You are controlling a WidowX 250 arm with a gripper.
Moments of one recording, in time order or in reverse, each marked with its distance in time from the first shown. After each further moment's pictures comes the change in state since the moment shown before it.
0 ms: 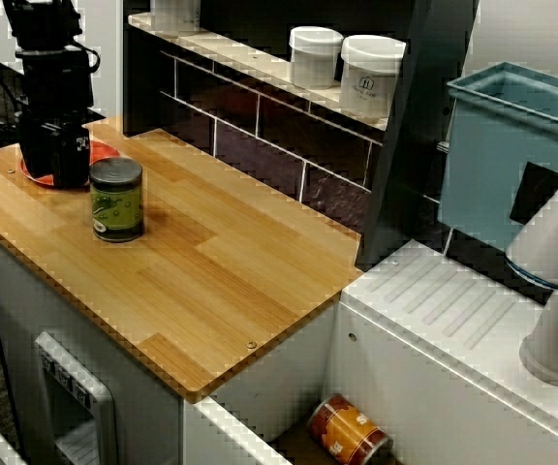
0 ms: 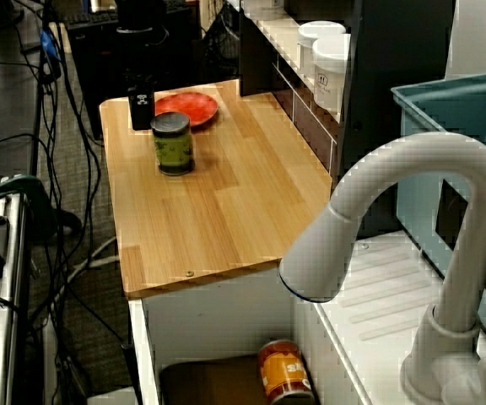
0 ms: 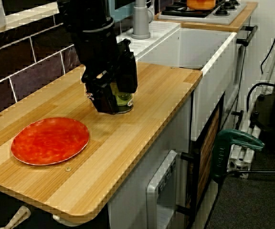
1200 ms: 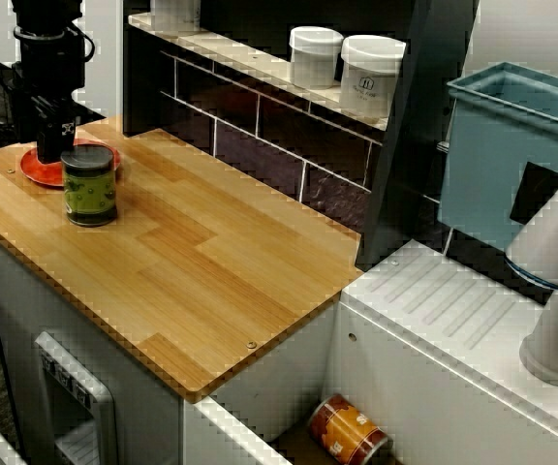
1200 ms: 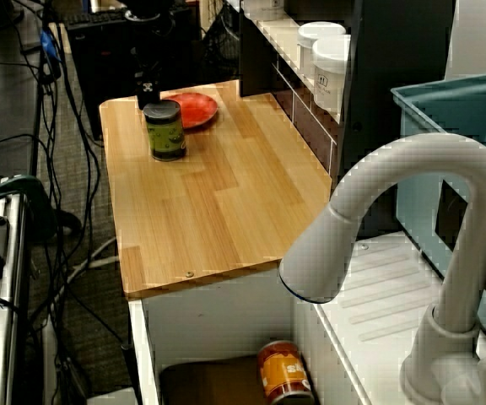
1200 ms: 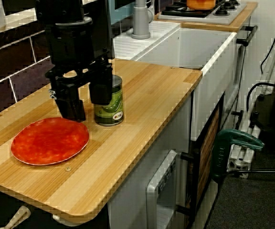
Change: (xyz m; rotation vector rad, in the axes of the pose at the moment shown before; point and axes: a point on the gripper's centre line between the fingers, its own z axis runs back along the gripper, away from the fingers) arm 0.012 0.043 0.014 0.208 0.004 -0.049
